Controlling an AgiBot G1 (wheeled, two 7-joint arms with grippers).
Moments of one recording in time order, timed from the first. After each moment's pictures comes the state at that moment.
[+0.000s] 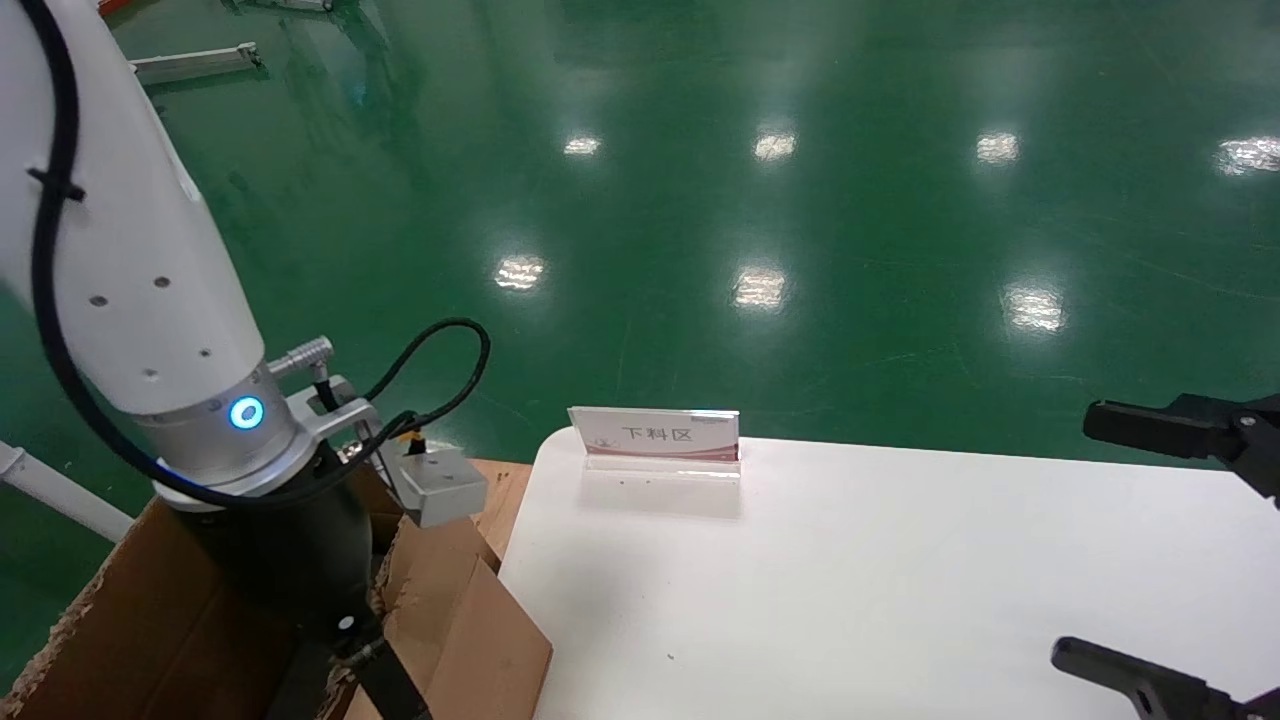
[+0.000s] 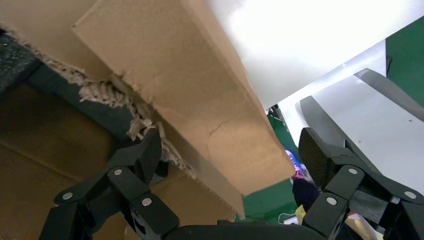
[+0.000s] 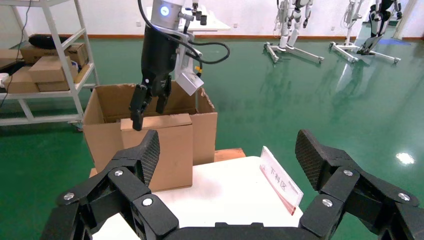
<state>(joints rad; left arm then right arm) -2.25 0.77 1.81 -1.42 1.26 1.70 -1.66 1.07 -0.61 -0.28 1.28 -0.73 -1.50 0.19</state>
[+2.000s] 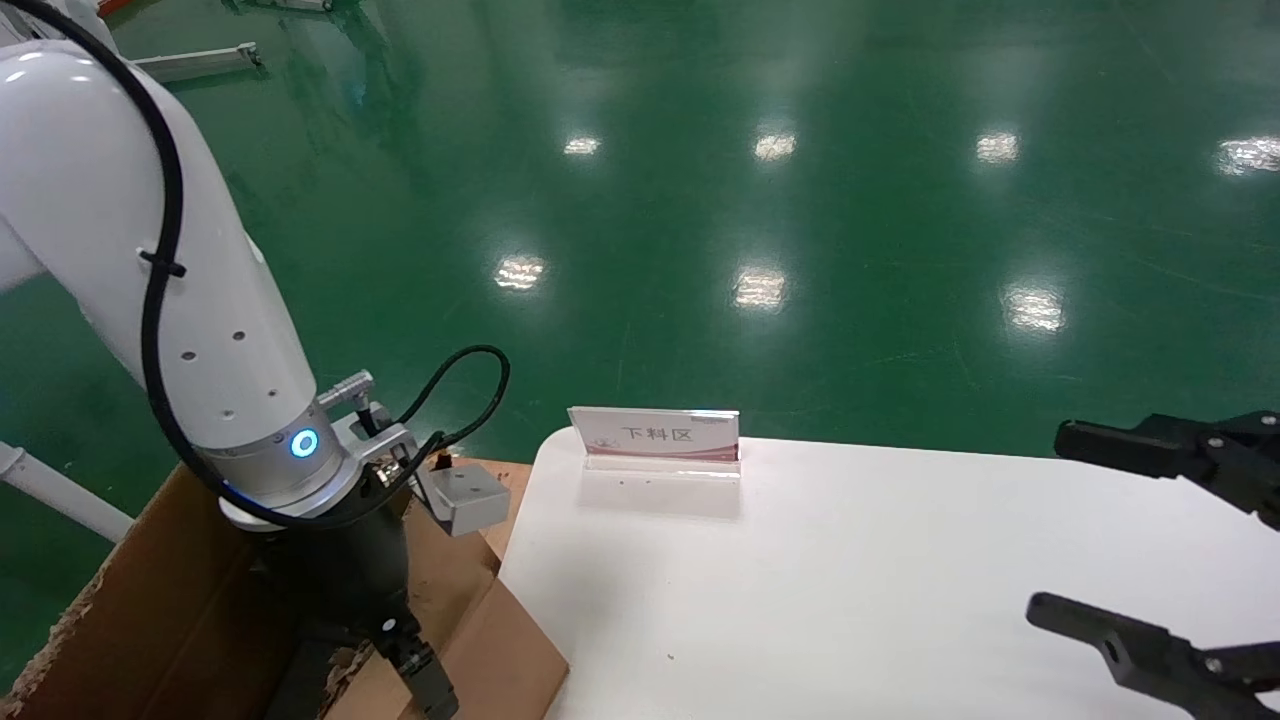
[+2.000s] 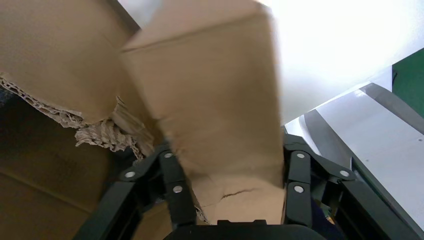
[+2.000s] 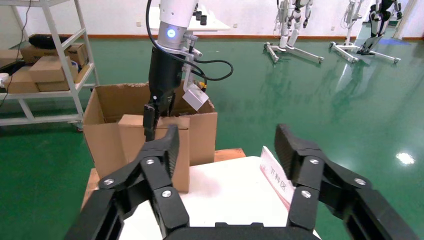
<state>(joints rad) -2.16 0.78 1.82 -1.39 1.31 1.60 -1.66 1.07 -0.61 -0.28 1.28 -0.73 -1.50 0.19</state>
